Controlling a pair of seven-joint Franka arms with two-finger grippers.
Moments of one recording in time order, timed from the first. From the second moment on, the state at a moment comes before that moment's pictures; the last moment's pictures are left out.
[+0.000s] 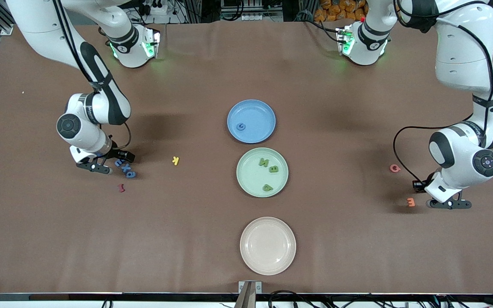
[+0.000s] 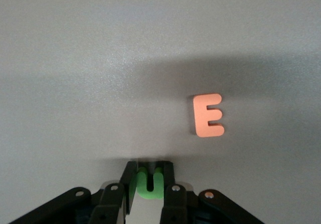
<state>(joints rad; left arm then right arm) -0.20 0.71 0.39 -1.79 -0.24 2.47 0.34 0.22 0.40 -0.18 -2.32 0.07 2.66 0.22</state>
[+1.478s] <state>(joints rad) -0.52 0.57 0.35 -1.76 -0.26 2.25 0.01 0.20 0.41 -0.18 -2.31 0.07 2.69 0.16</state>
